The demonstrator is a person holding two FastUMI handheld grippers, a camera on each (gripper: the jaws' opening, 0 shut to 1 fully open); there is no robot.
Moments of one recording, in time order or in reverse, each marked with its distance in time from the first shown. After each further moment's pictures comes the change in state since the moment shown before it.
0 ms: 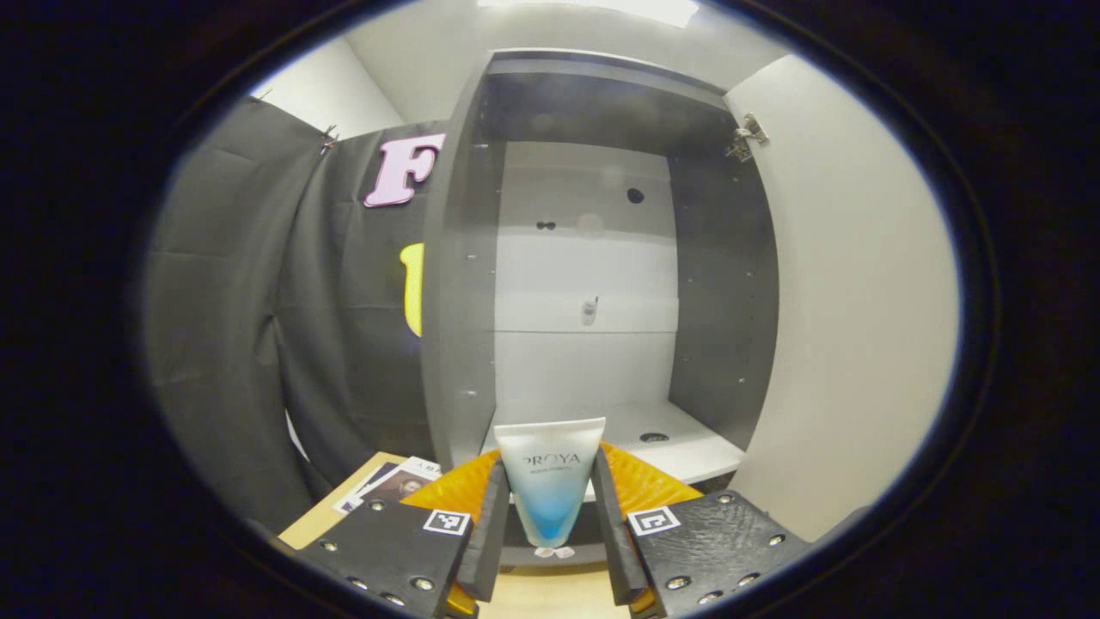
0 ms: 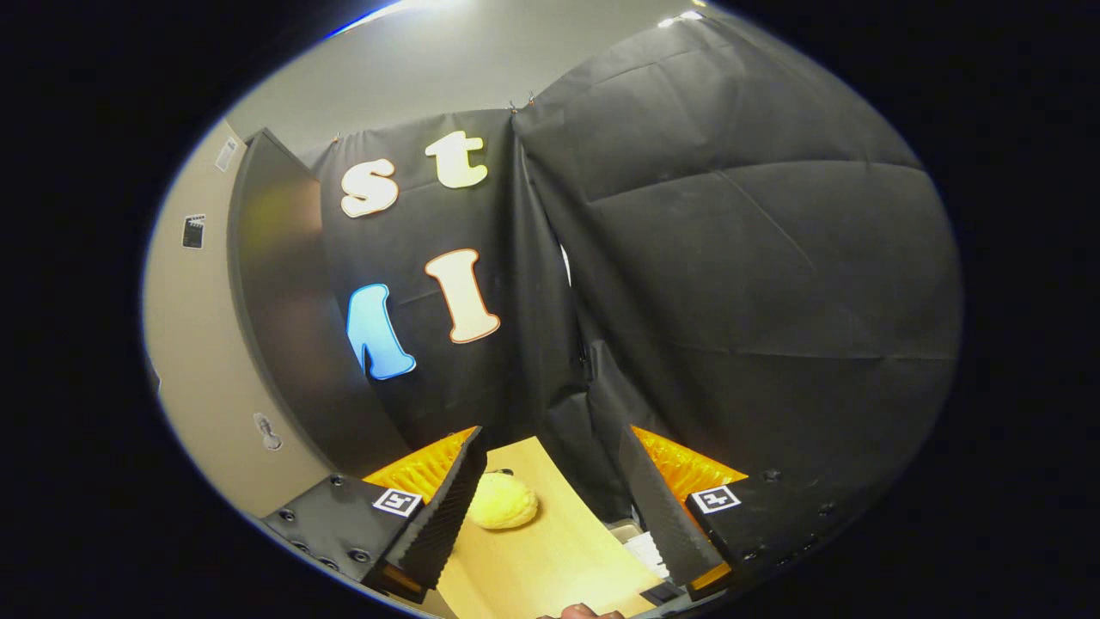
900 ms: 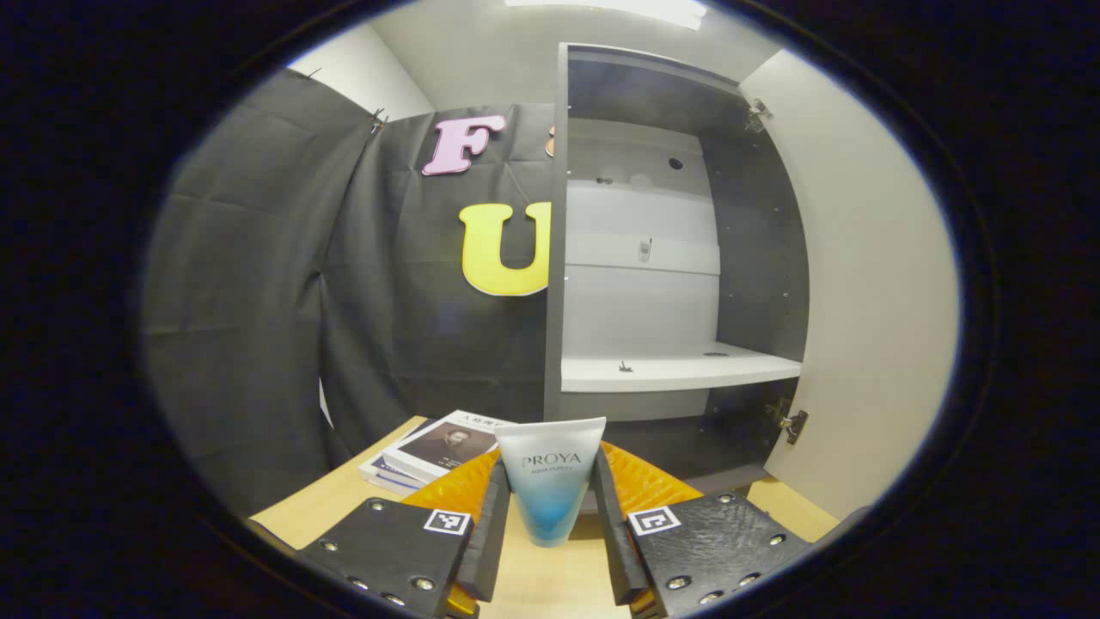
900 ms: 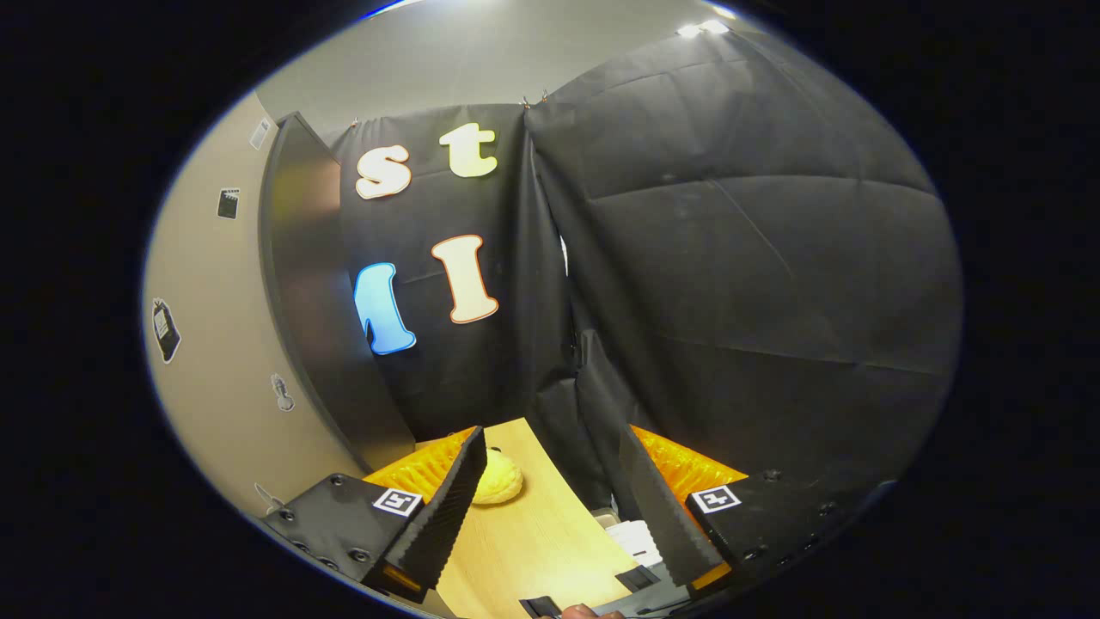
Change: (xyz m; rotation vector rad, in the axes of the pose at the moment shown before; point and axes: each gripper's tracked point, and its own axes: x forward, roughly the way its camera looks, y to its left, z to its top) left arm -0.044 0.084 -0.150 -0.049 0.007 0.072; right arm -0.053 -0.007 -0.013 -0.071 0.028 -0.033
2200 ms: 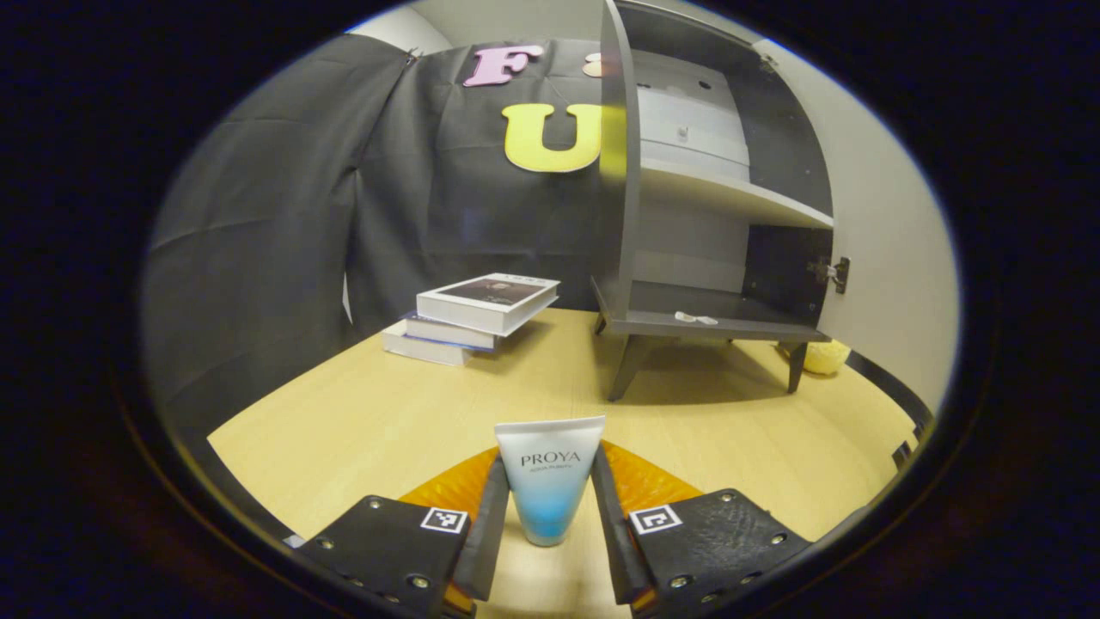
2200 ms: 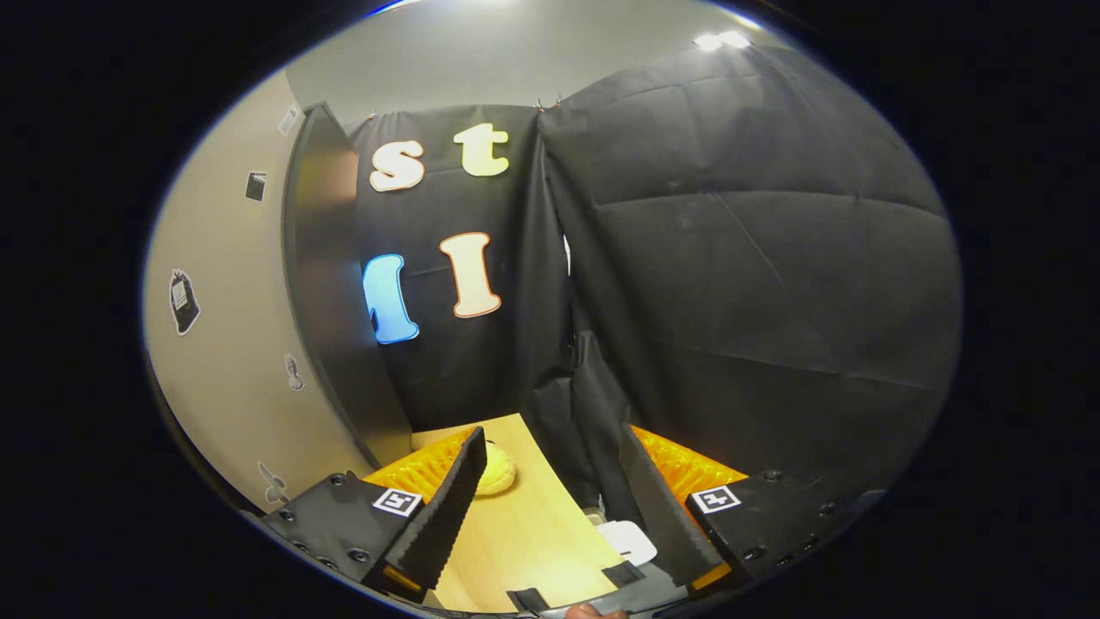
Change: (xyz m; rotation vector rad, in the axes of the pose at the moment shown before) left arm -0.063 0.074 -0.220 -0.010 0.284 0.061; right arm -0.027 0.001 -0.011 -0.049 0.012 -0.007
